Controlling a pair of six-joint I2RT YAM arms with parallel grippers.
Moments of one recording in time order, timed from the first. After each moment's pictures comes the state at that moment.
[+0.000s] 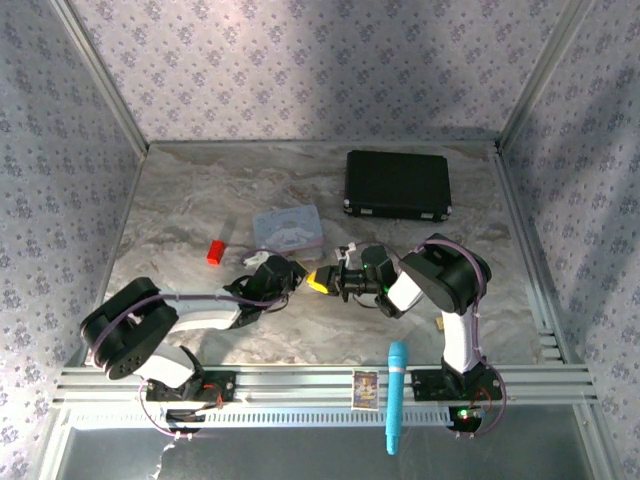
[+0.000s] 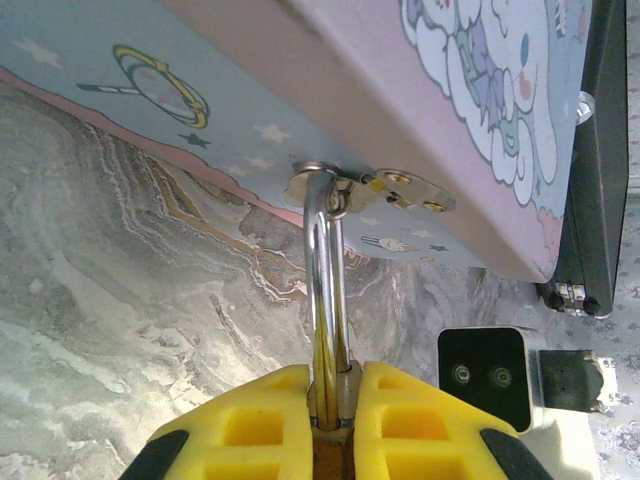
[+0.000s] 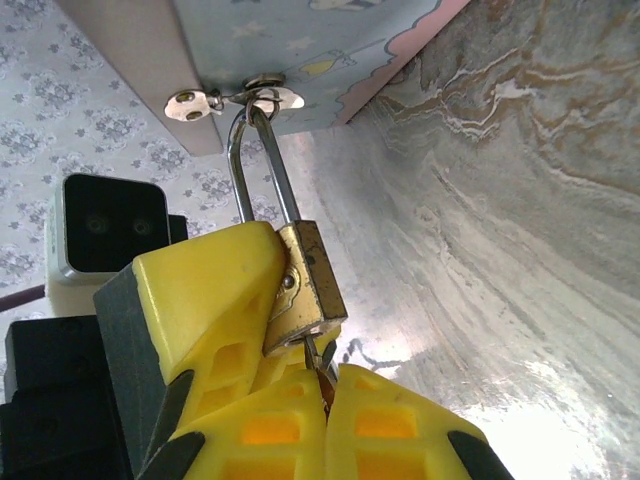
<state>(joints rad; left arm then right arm) -0.87 1.45 0.47 0.35 -0.24 -1.49 0.66 1.97 0.52 1.18 -0.70 1.48</state>
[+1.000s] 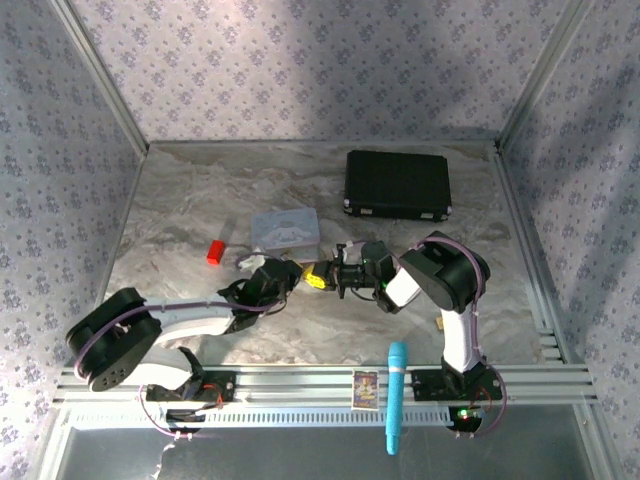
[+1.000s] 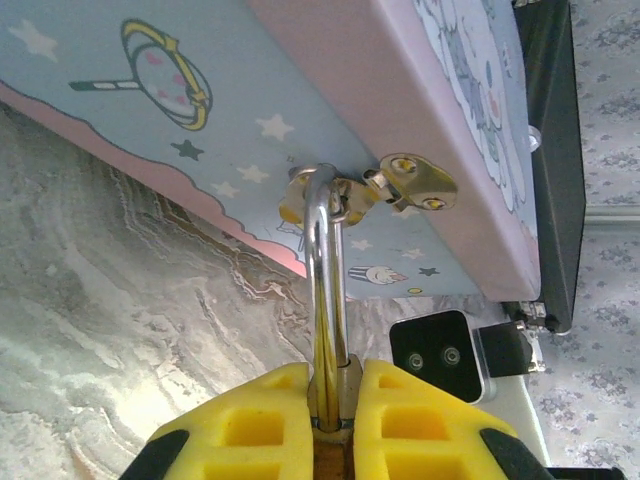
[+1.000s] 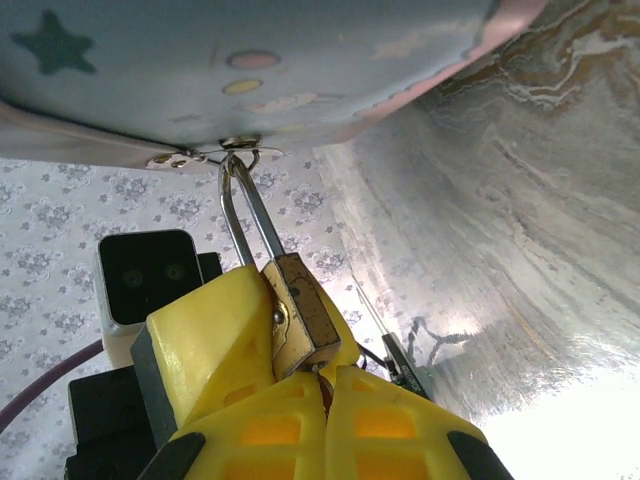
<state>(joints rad) -0.91 1.35 0.45 0.31 -0.32 -1.54 0.65 1.99 0.56 1.22 -0.76 1.67</state>
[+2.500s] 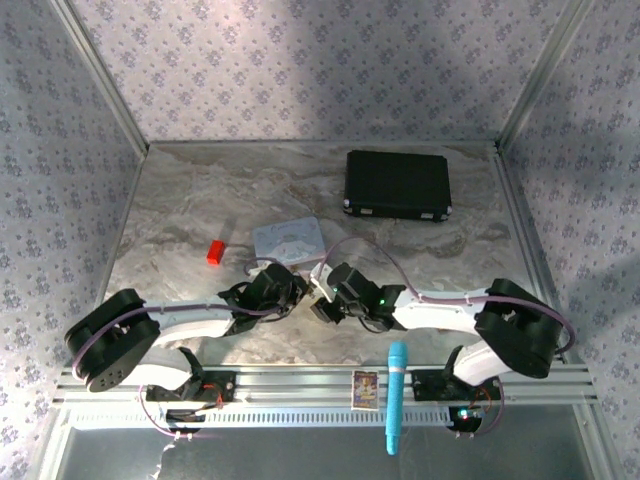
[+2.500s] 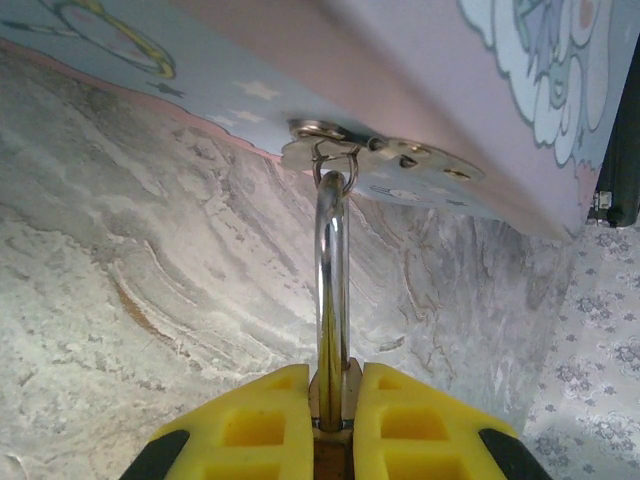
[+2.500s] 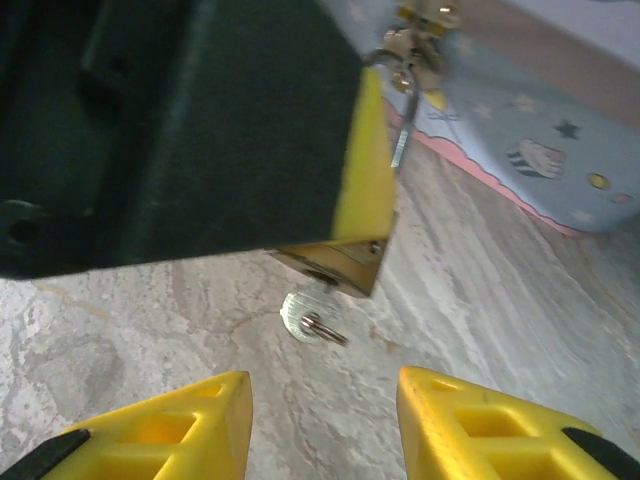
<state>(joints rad) -0.93 1.35 0.44 0.22 -0.11 -1.56 1.03 1.46 0.63 0.05 0.03 0.10</state>
